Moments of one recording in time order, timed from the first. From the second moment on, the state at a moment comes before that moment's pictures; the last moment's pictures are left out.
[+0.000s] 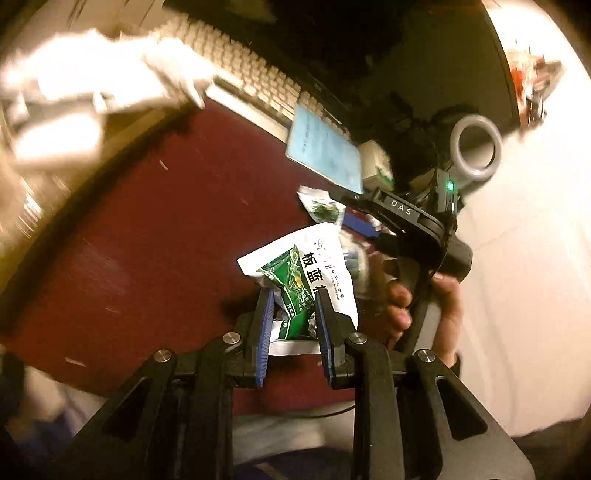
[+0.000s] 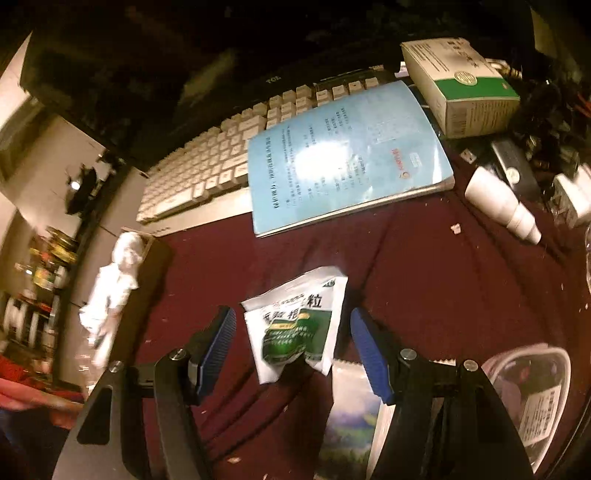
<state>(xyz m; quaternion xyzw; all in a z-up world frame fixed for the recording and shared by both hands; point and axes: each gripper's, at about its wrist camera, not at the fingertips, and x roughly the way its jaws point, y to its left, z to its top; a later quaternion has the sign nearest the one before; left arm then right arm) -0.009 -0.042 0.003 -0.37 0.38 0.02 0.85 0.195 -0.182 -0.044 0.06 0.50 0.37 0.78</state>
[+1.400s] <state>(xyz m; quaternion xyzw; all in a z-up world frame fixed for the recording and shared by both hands) -0.033 -0.010 0.017 -0.43 0.30 0.05 0.85 0.123 -0.150 -0.007 0.04 0.43 0.49 0.76</state>
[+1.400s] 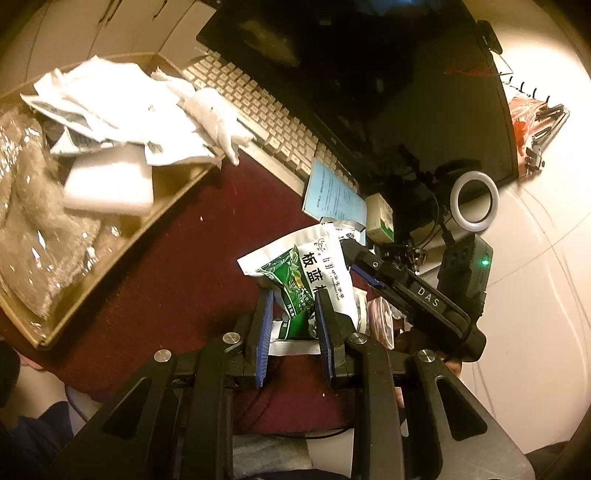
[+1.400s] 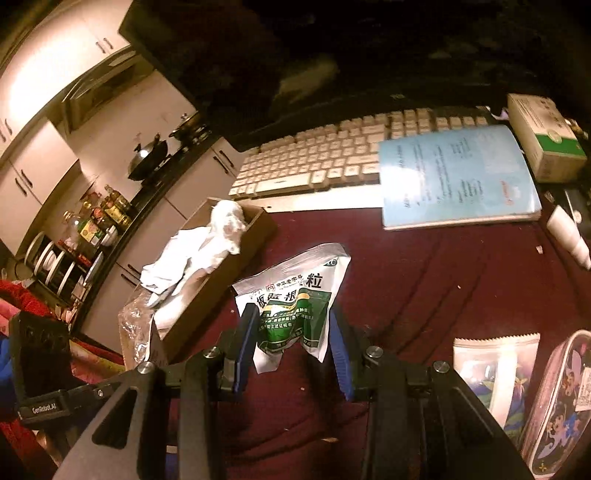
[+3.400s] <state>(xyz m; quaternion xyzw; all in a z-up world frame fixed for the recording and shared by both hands) -0.075 0.106 -0.005 -0.41 0.27 0.22 0.84 0.089 0.038 -0.012 -0.01 0.45 0.59 0.67</state>
